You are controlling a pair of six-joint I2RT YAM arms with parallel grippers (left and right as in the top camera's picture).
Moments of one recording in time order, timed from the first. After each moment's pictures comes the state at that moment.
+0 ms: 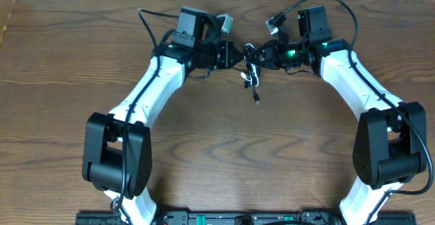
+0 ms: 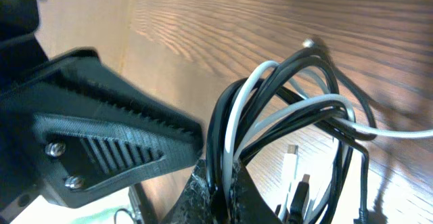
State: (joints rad) left arm -0.30 1.87 1.41 -0.44 0.71 -0.35; right arm 0.23 1.92 1.41 -0.42 -0.88 0.37
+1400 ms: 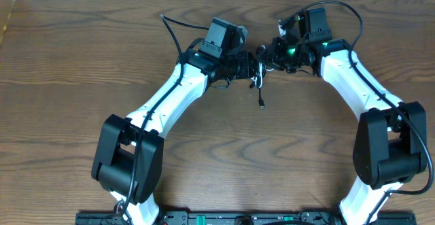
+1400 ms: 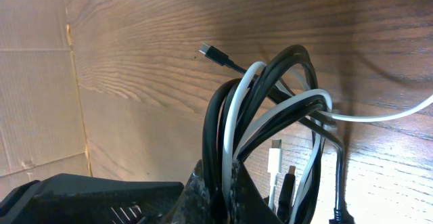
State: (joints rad) left arm -0.47 1.87 1.41 -0.45 0.40 -0.53; right arm 0.23 1.92 1.41 -0.46 -0.65 0.60
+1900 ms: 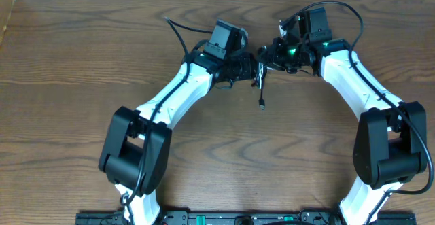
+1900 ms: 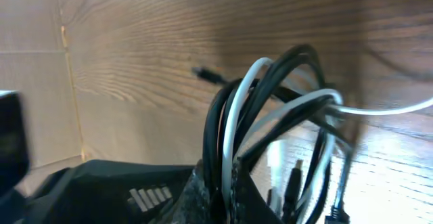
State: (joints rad) left arm -0.48 1.94 1.41 -0.41 0.39 -0.59; right arm 0.22 1.92 1.41 -0.46 -0.63 0.60
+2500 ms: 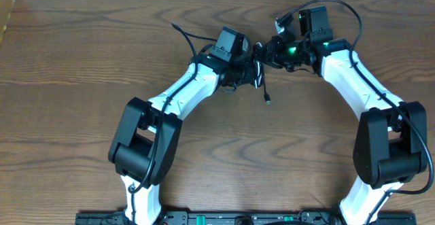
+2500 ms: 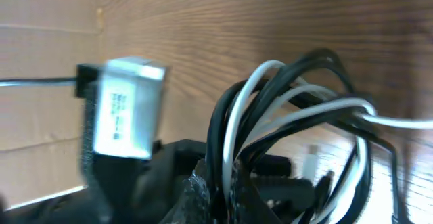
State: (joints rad) left arm -0.50 2.01 1.41 -0.39 0.36 -0.64; right arm 0.21 1.92 1.41 -0.40 -0.78 0.56
